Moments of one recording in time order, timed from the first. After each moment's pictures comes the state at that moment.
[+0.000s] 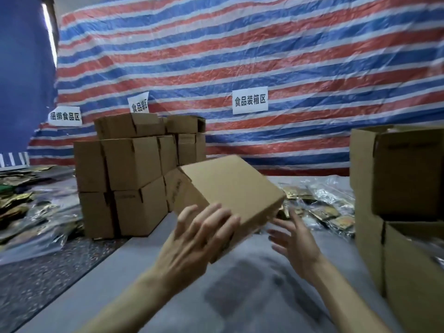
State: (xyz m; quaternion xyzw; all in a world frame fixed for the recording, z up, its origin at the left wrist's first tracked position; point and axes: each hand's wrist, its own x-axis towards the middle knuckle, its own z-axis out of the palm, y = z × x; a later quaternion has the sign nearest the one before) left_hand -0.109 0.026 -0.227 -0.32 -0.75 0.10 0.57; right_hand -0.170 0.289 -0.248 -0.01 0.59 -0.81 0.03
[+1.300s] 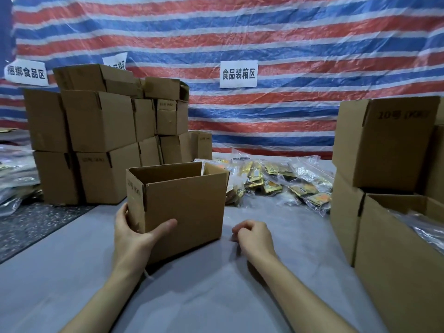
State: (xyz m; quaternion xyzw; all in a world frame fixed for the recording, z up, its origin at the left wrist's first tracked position) left_hand -0.120 0.015 -0.311 0.01 -0.66 -0.67 0.32; right_hand -0.177 0.251 -0.312 0.05 0.83 -0.54 -0.09
